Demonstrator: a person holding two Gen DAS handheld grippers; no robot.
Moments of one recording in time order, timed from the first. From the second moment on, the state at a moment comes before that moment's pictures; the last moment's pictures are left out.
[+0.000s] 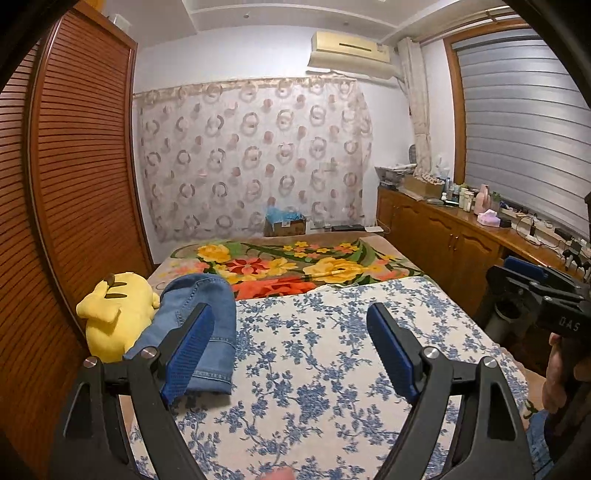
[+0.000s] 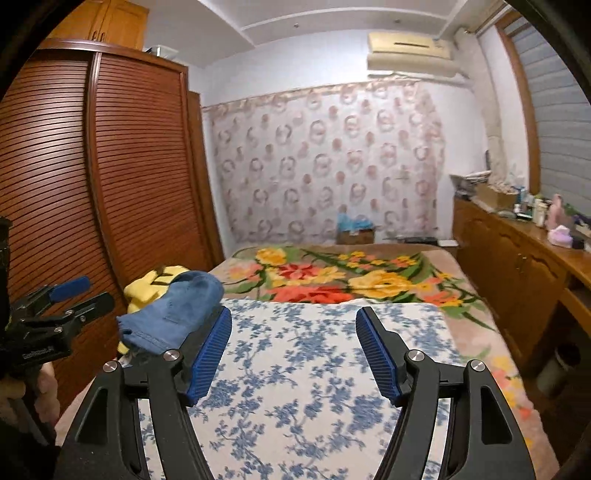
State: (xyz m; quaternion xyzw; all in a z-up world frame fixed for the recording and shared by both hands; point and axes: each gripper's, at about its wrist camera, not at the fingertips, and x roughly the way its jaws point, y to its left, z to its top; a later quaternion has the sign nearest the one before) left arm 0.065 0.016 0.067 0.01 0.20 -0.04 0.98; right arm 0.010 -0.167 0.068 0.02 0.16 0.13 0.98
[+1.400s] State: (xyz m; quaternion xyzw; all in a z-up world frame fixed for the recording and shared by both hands) left arm 0.053 0.008 0.070 0.01 0.20 -0.04 0.98; right arm -0.010 -0.179 0.068 0.02 0.15 0.12 0.98
